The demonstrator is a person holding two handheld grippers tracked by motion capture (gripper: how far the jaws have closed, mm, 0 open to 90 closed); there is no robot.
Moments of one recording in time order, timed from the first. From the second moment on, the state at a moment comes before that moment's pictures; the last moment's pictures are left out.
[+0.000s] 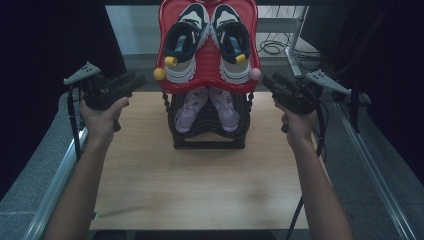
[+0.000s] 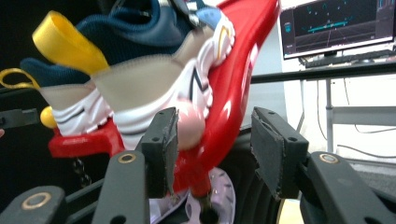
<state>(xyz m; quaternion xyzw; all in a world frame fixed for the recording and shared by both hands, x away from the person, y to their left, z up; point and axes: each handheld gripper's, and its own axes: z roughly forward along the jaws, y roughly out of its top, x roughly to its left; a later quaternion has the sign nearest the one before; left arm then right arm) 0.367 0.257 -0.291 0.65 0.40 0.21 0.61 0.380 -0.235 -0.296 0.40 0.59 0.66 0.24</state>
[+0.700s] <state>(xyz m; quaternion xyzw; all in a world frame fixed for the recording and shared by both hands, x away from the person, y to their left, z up) 0.338 0.260 -0.393 0.65 0.44 0.18 0.59 0.354 -0.239 -0.395 0.42 0.61 0.64 0.20</state>
